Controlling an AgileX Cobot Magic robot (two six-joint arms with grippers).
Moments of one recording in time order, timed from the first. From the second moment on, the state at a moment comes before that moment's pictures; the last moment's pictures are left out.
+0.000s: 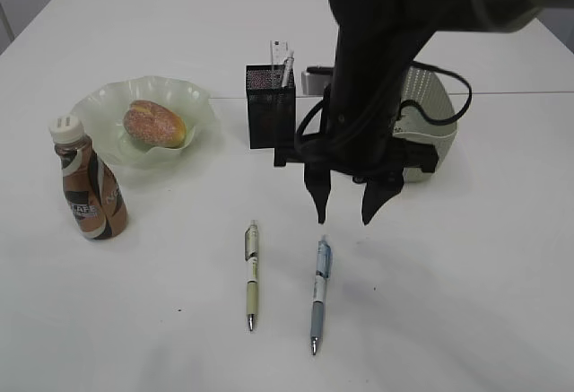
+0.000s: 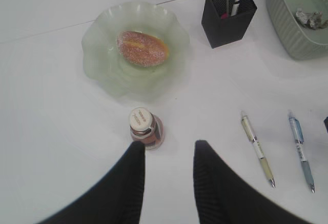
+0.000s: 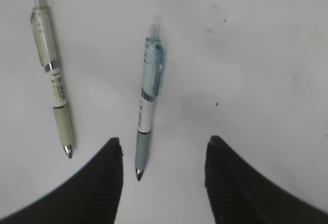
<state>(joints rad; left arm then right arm) -0.49 1.36 -1.67 0.18 1.26 -0.23 0.53 2.00 -1.63 0.05 1.23 0.56</state>
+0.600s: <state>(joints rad) -0.49 1.36 -1.67 0.17 1.26 -0.23 0.54 2.19 -1.62 0.16 1.22 0.57</state>
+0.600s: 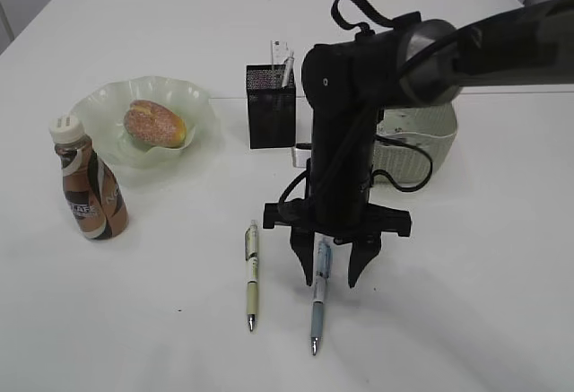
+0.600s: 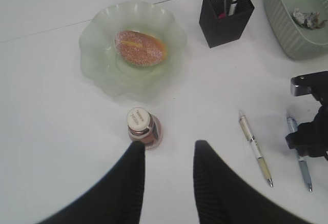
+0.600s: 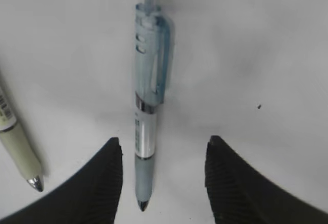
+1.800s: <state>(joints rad) -0.49 1.36 -1.67 0.17 1.26 -0.23 0.54 2.25 -1.62 0.23 1.13 0.53</state>
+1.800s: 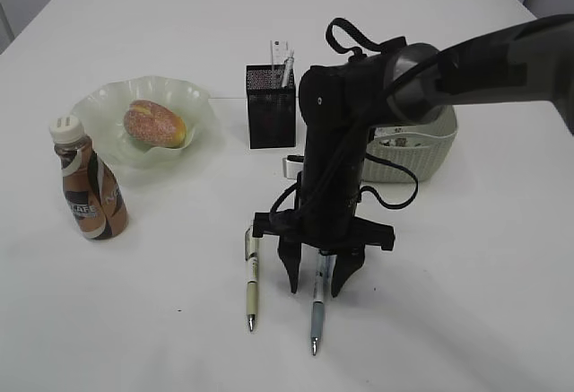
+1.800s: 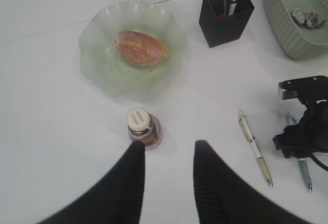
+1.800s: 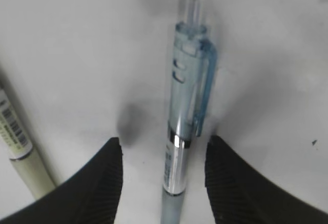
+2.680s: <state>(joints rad) -0.49 1.36 -1.67 0.17 1.26 -0.23 0.54 2.26 -1.63 0.23 1.16 0.21</state>
